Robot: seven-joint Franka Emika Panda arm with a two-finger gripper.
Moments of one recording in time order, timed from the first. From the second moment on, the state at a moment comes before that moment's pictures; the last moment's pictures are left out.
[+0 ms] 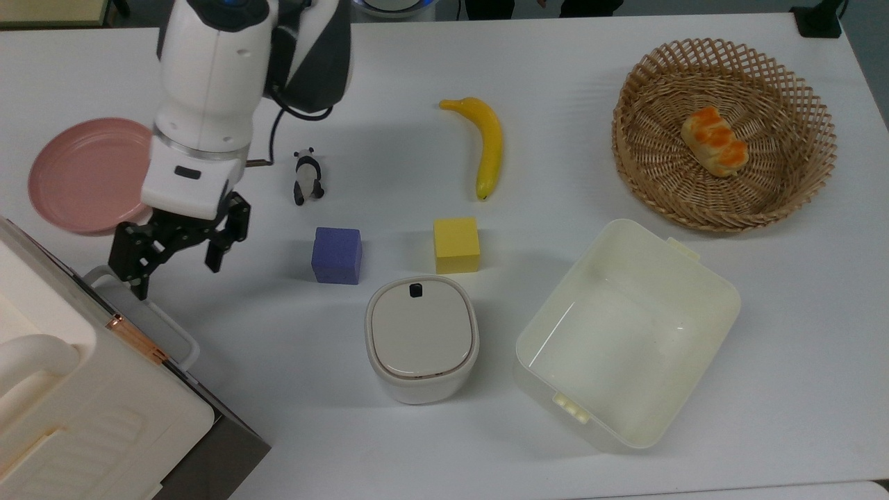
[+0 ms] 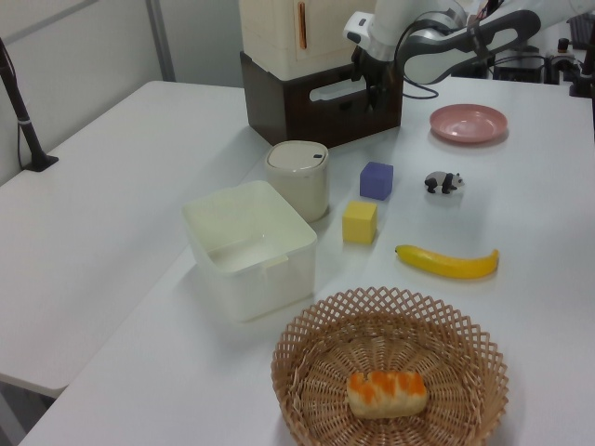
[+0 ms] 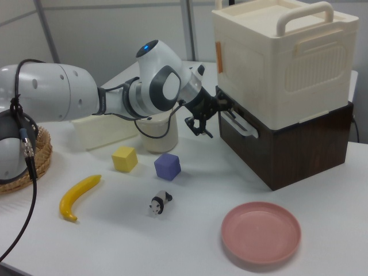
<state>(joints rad) -0.12 0.51 -0.08 -1.49 -0.39 2.49 -0.74</state>
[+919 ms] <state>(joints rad) -0.15 0.58 -0.08 -1.49 -0.54 2.63 -0.82</state>
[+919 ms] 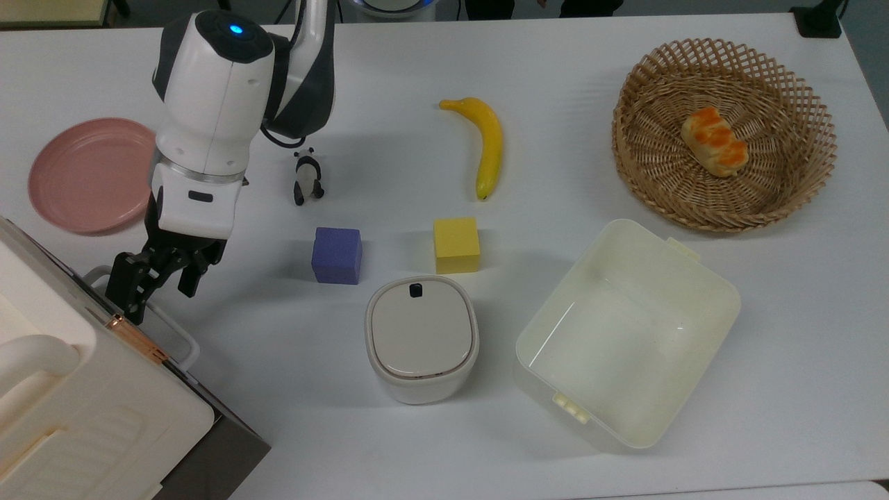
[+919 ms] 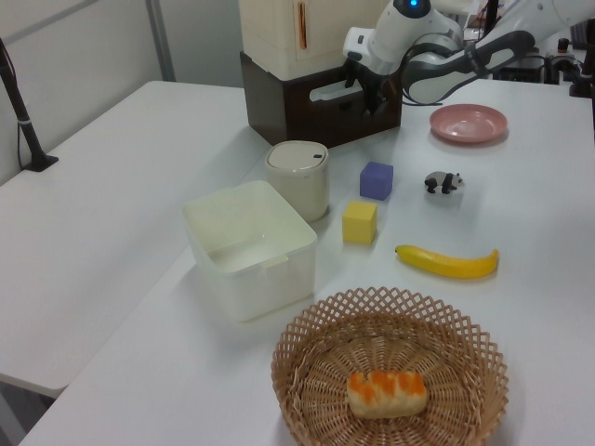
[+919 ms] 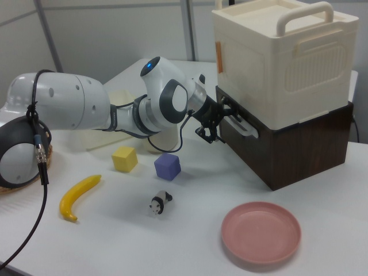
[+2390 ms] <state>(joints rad) -0.13 0.54 -0.06 -1.50 -0.54 2.63 -0.73</state>
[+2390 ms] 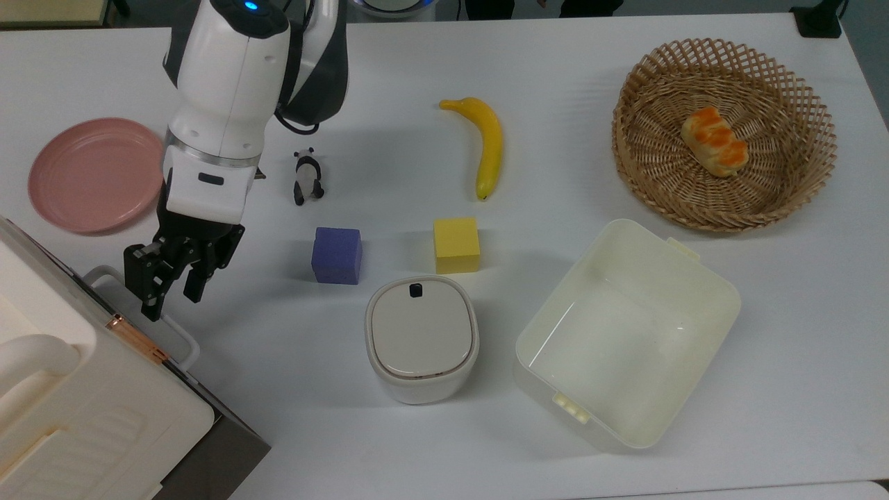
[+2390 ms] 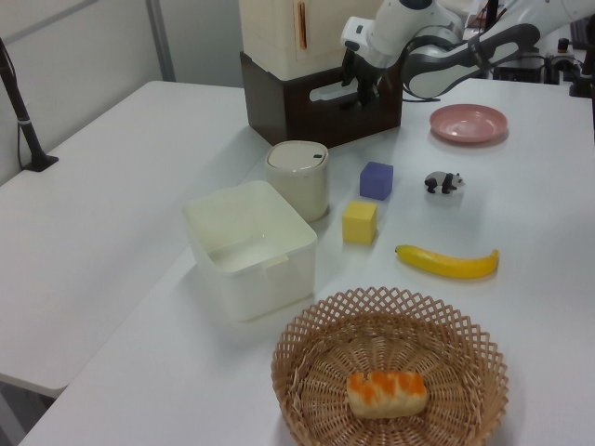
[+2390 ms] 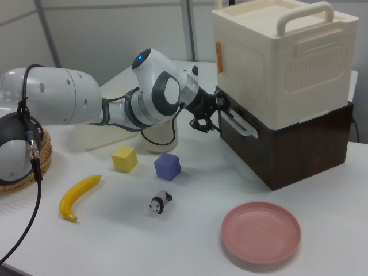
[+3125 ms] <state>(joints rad) -0.13 0.54 -0.06 -1.50 -0.54 2.63 -0.73</state>
